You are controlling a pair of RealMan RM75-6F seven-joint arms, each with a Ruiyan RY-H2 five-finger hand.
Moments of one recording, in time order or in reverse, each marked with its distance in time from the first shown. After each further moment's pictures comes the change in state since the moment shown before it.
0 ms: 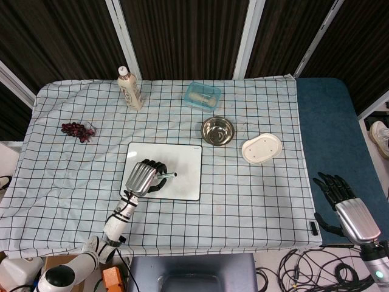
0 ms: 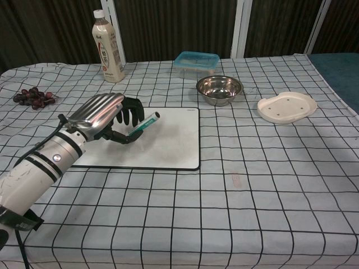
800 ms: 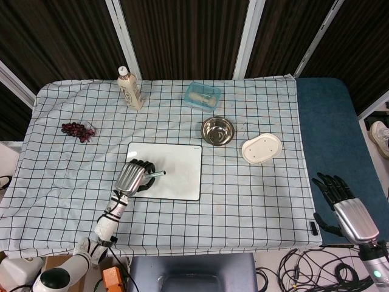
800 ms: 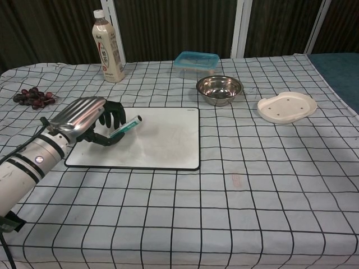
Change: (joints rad) left arm 0.044 0.022 0.014 0.047 -0.016 -0.015 -0.021; right arm 0.000 -0.004 0.001 -0.008 0.008 -0.014 -0.027
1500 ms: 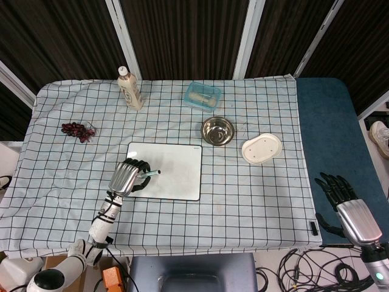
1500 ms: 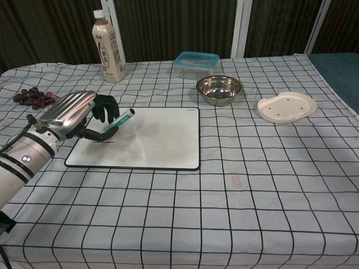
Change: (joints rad) left arm 0.027 0.033 0.010 -0.045 0.013 0.081 -0.022; right arm -0.016 0.002 0.004 -0.001 -0.006 0.035 0.003
